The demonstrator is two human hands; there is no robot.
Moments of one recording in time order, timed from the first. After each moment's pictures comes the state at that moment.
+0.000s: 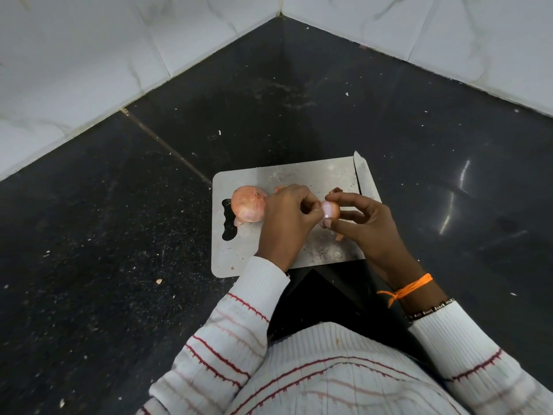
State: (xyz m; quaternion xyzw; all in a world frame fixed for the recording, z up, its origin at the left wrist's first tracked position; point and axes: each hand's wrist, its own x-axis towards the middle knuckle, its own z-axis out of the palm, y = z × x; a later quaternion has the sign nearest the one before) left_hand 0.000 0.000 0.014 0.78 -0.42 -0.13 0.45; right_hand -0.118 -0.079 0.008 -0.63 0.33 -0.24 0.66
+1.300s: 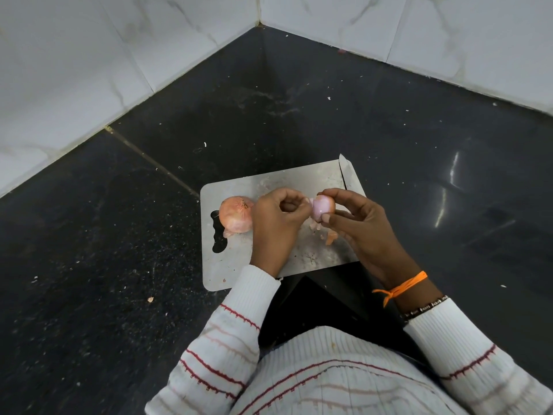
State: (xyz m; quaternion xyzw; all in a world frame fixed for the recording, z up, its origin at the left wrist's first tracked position) left_hand -0.005 -0.007 0.022 0.74 -0.30 -0.21 0.56; right_hand -0.121 -0.090 0.000 -0.54 0.29 -0.29 0.74
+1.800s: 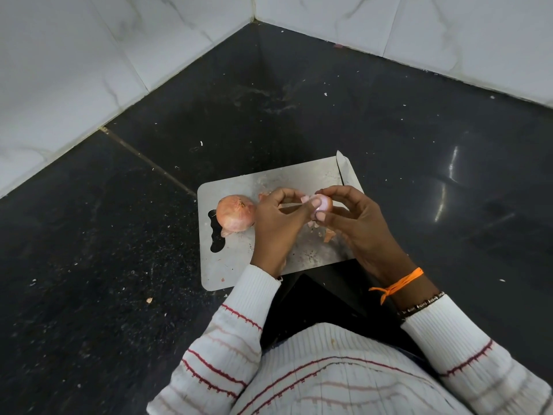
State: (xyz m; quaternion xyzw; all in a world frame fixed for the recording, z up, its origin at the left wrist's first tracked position) left_hand -0.011 -0.010 0.014 0.71 -0.21 -0.31 0.60; right_hand -0.119 -0.090 -0.003 -0.54 0.29 -0.29 0.73
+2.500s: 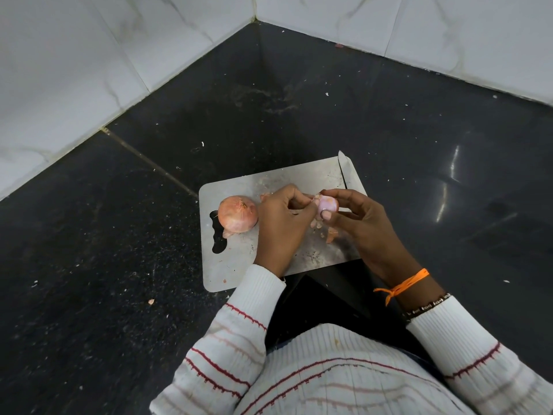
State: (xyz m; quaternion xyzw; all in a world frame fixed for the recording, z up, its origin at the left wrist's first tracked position) left_hand -0.009 -0.012 0.014 0.74 -0.34 -0.20 0.55; right_hand -0.122 -0.094 -0.005 -0.57 0.33 -0.27 0.70
